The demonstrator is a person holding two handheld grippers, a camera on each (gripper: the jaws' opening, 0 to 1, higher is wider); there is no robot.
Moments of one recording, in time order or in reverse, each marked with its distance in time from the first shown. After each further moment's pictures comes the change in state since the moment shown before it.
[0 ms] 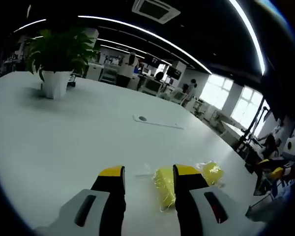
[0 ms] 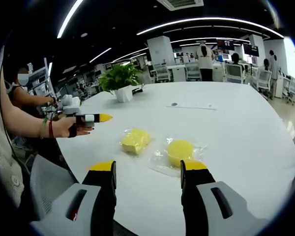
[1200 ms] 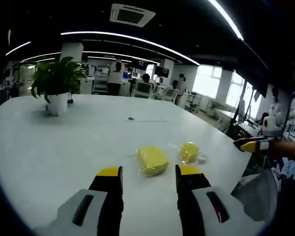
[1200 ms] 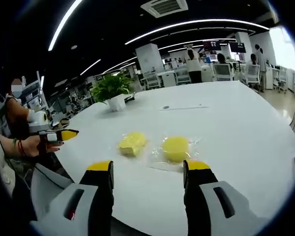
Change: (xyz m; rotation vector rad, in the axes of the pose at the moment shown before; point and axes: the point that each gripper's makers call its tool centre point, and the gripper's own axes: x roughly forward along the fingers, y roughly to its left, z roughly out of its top) left arm -0.103 -0.054 -0.020 0.143 -0.018 -0.009; right arm -0.019 -0.005 -0.012 0.094 -0.089 -0.067
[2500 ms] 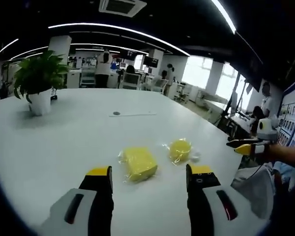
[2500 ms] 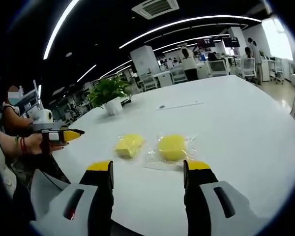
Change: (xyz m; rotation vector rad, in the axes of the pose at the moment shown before) left arm 0.045 -0.023 0.008 0.018 0.098 -0.102; right arm 0.004 -0.013 -0.007 0.068 -0.015 -0.004
